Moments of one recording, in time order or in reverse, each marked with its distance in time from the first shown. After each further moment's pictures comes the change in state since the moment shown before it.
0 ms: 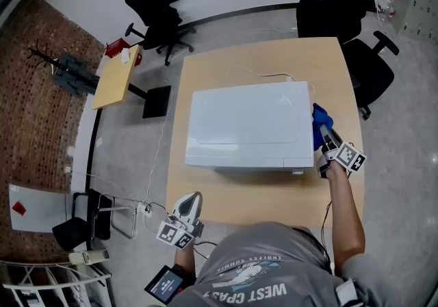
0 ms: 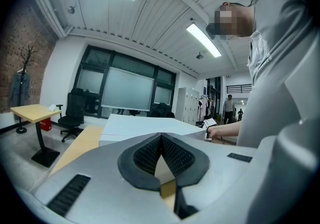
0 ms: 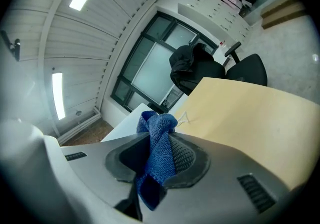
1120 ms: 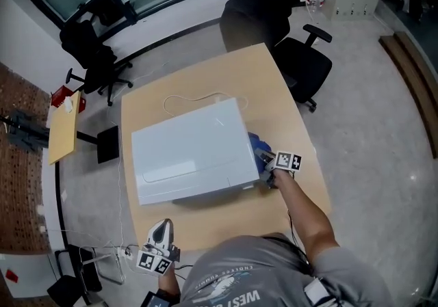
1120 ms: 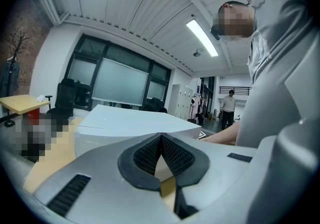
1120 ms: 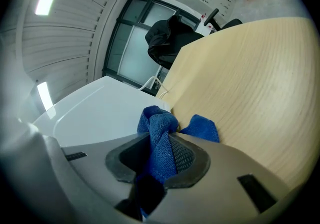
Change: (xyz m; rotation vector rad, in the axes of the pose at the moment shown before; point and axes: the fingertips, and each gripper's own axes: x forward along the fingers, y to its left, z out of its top) left arm 0.048 -0.014 -0.022 -0.038 0.053 -0.099; right arm 0.020 -0.094 -0.099 0.196 0.205 -0.037
